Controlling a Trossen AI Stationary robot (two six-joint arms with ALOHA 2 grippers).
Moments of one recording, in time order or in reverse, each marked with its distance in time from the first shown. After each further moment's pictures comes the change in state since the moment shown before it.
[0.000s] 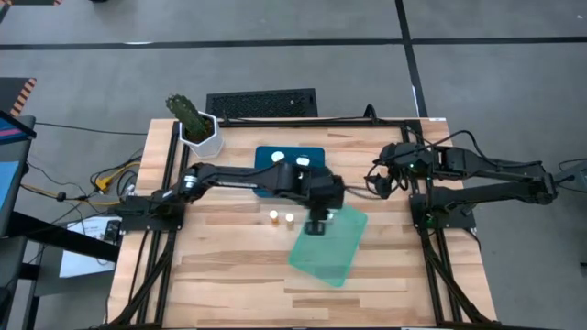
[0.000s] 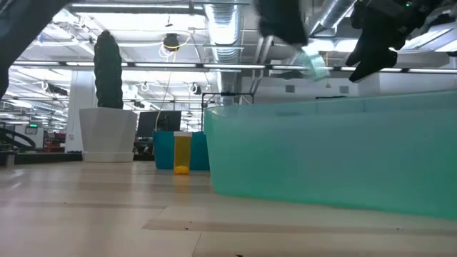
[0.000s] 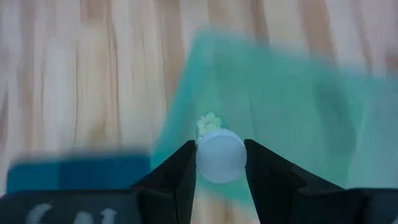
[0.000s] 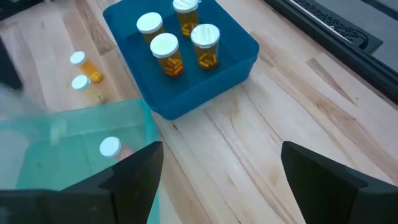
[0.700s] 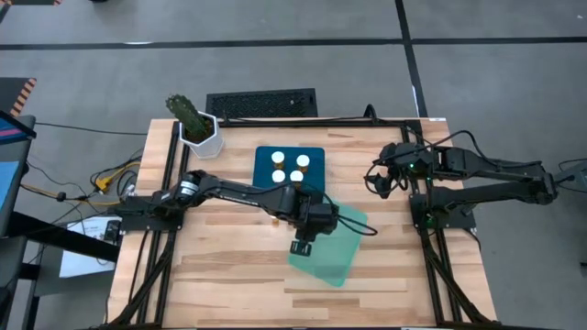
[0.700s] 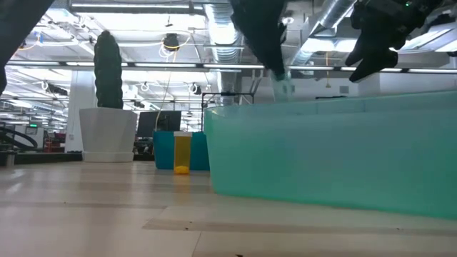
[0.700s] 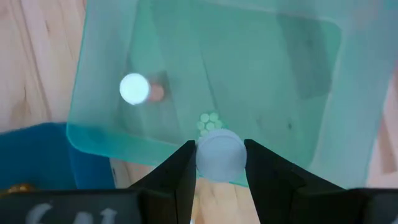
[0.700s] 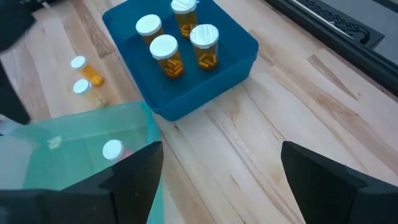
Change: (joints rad) left arm -0.084 -0.021 -0.196 -0.002 0.025 0.019; right arm 0.000 0.000 0.000 0.002 0.000 0.033
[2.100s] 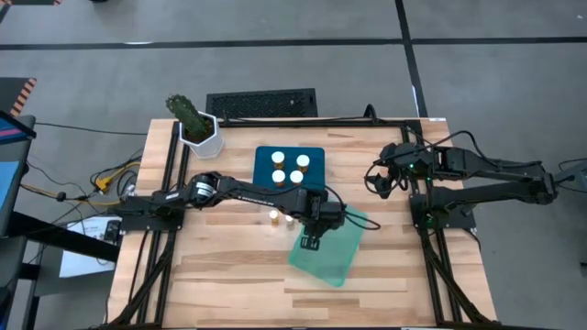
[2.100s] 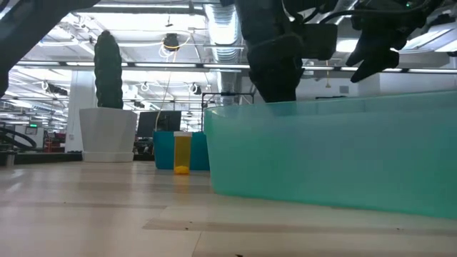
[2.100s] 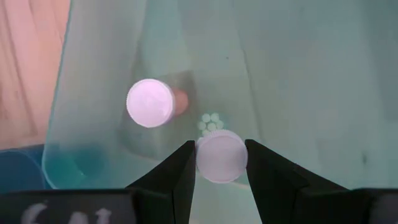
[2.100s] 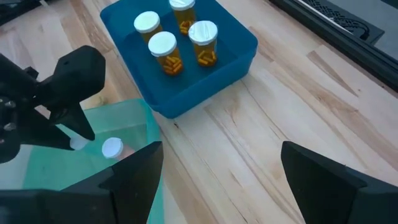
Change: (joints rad) left arm 0.053 0.132 -0.024 0.119 -0.024 0.013; right arm 0.001 0.000 0.000 -0.011 0.000 0.009
